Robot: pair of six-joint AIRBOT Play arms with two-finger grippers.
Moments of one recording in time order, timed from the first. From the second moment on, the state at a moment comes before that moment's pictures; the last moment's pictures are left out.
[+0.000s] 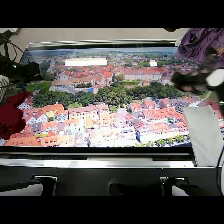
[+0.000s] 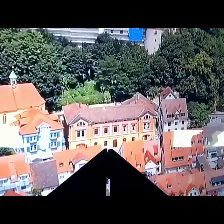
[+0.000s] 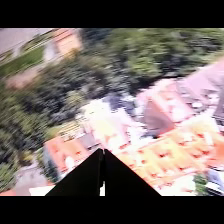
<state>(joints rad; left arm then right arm) 0.05 -1.44 1.81 1.29 -1.49 -1.65 -0.02 -1.28 1.37 -1.35 0.99 1.75</state>
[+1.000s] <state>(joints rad) 0.02 -1.20 1.61 1.30 -1.43 -1.61 0.43 -1.29 1.37 -1.44 0.94 1.75</state>
